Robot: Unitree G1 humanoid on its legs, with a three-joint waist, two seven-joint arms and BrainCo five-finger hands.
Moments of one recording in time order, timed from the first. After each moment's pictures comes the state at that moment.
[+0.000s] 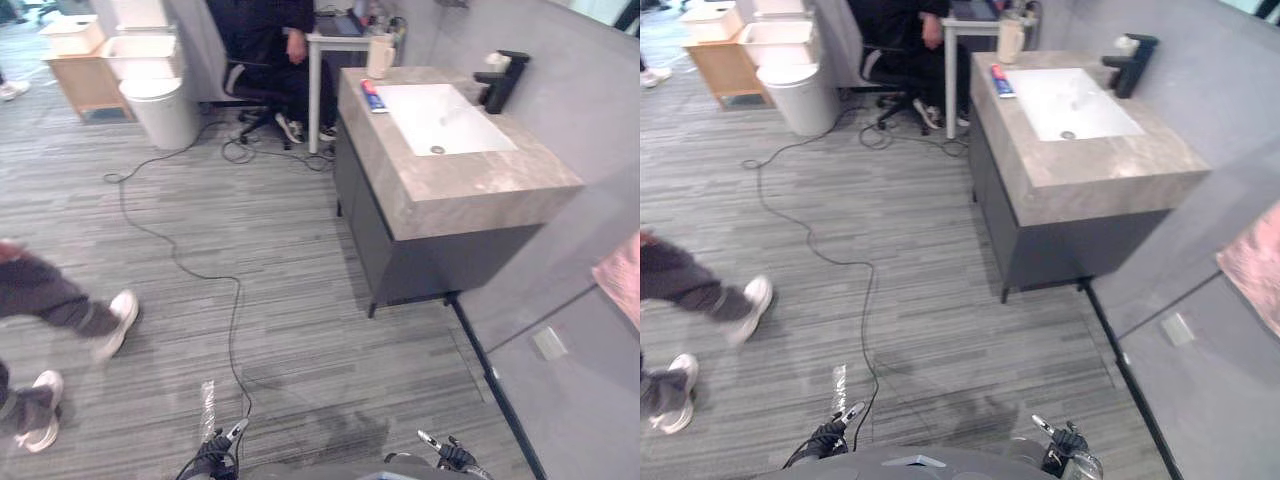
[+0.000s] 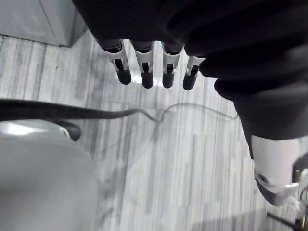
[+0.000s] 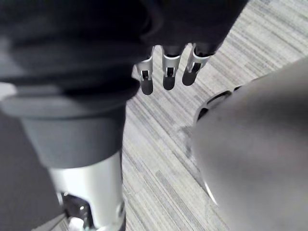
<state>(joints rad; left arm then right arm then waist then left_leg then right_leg) 0.11 0.12 0.19 1.13 -0.14 -0.16 0.03 0.04 -0.04 -0.36 1.17 0.22 -0.08 -0.03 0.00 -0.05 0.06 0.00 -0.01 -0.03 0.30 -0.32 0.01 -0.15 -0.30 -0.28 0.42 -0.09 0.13</state>
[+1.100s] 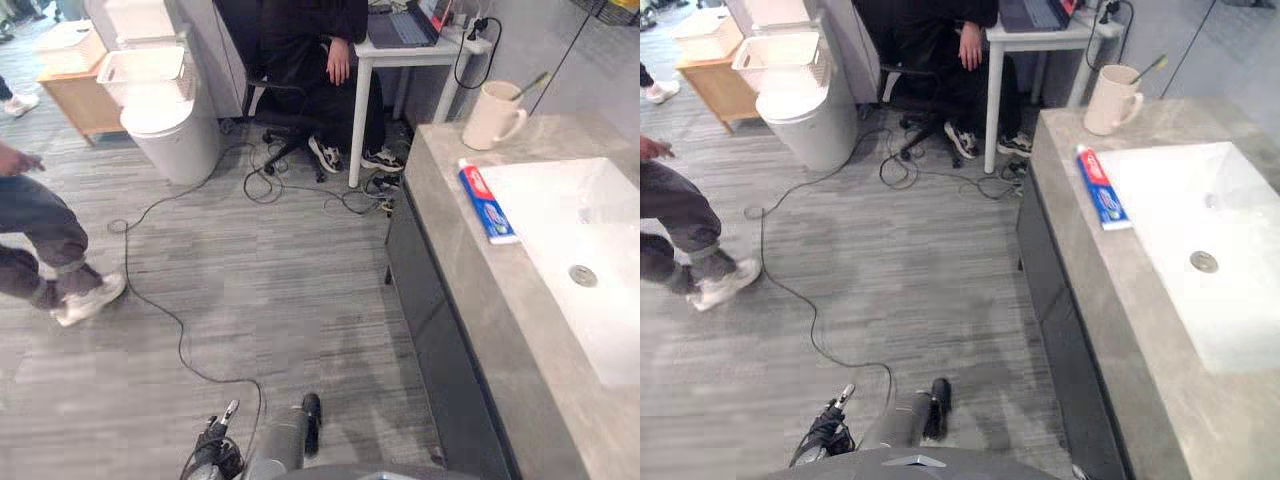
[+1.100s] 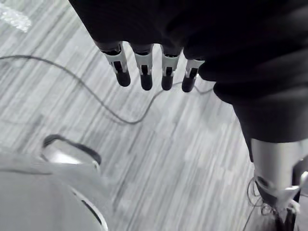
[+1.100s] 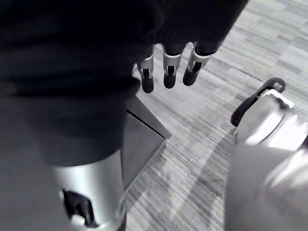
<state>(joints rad) 0.11 0.03 0.38 1.06 -0.19 -0.17 0.03 0.28 -0.08 -0.51 1.11 0.33 -0.03 -0.14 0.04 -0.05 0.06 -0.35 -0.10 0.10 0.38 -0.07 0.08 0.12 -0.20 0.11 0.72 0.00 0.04</state>
